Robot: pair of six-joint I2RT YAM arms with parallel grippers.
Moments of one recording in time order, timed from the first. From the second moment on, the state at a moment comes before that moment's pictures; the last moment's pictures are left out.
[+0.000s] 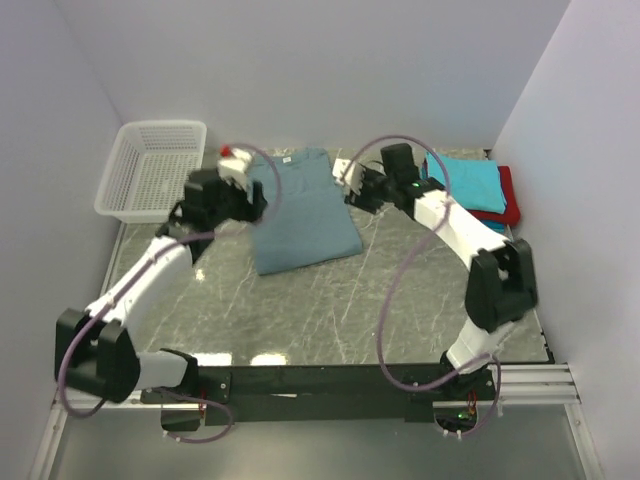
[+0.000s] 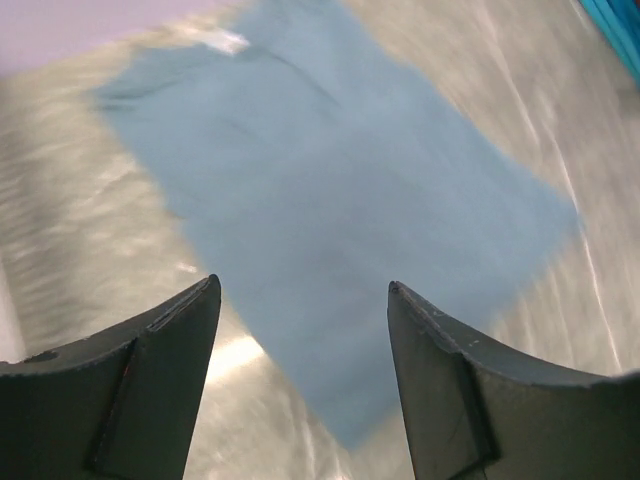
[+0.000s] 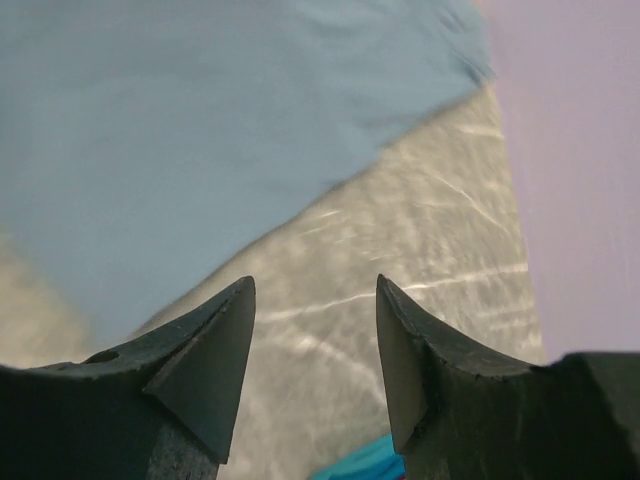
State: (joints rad) left arm -0.27 1.34 1.05 -0.09 0.14 -0.04; right arm 0.37 1.77 1.42 -0.32 -0.35 -0.89
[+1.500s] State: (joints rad) left arm -0.53 1.50 0.63 0.07 0.06 0.59; right arm 0.50 1.81 1.03 -0.21 -0.33 -1.34
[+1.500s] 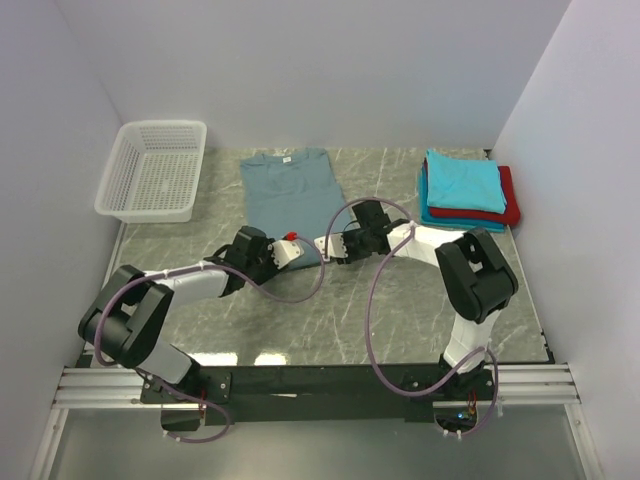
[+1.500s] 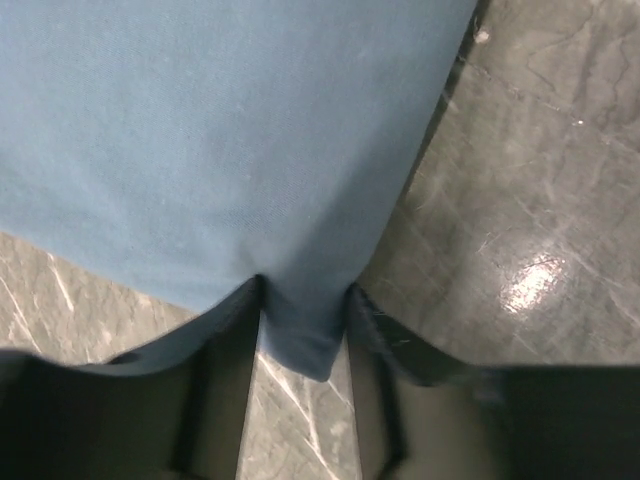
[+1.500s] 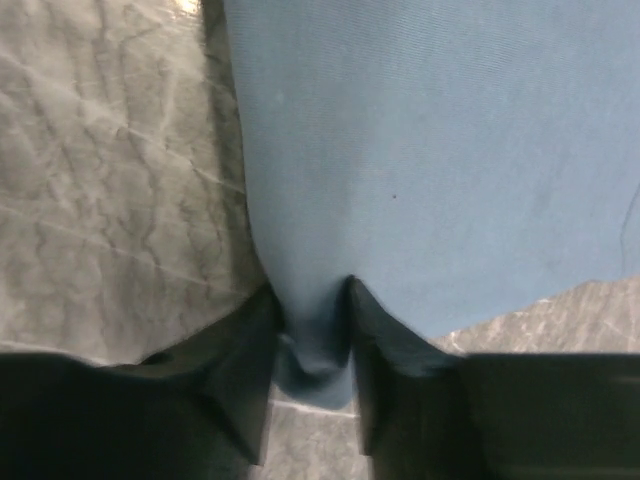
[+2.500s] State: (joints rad) left arm -0.89 1.17 0.62 -0.31 0.30 0.46; right arm 0.51 1.03 0.58 -0.62 -0.45 -1.34
